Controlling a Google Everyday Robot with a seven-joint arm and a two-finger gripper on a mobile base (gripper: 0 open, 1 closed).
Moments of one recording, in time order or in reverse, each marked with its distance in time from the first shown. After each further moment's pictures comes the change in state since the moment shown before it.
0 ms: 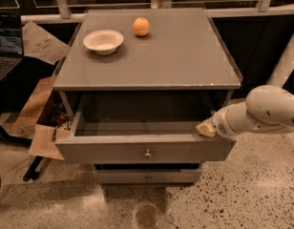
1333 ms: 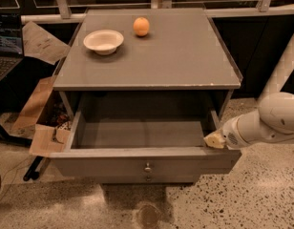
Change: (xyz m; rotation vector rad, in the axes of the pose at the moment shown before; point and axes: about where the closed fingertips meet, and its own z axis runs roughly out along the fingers) arm 0.040 0.015 -0.022 -0.043 0.060 0.074
